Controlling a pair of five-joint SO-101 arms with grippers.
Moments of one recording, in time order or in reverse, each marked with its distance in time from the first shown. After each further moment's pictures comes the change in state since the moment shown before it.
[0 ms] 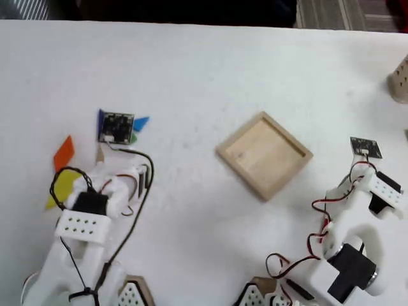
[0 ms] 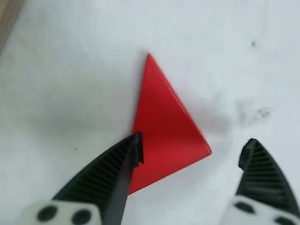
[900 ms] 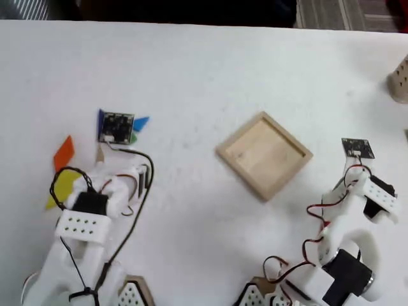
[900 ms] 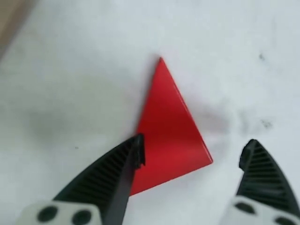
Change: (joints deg) left arm 0.0 0.0 0.0 0.0 0.0; right arm -1.6 -2.0 5.5 -3.8 4.6
